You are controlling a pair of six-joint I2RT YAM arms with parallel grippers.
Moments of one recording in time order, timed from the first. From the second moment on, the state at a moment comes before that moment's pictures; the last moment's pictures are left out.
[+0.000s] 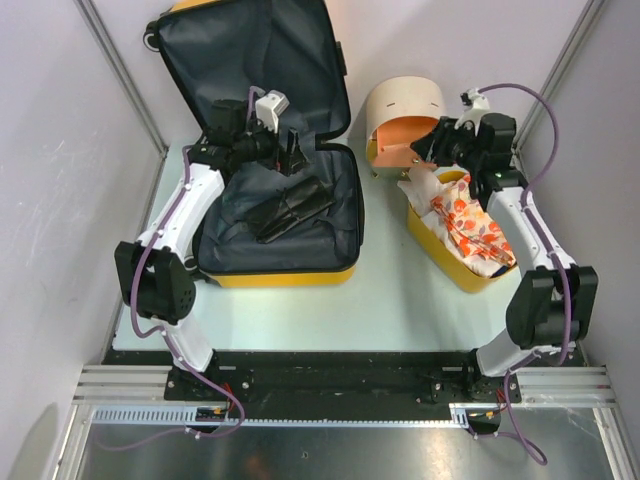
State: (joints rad) left arm -0.25 1.76 1.72 -0.44 0.57 0.06; right arm 0.06 1.55 1.40 -0.05 -0.46 0.32
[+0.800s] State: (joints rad) left arm -0.21 1.80 1.62 -0.43 0.42 0.26; right arm 0.08 2.00 1.53 0.31 -0.36 0.30
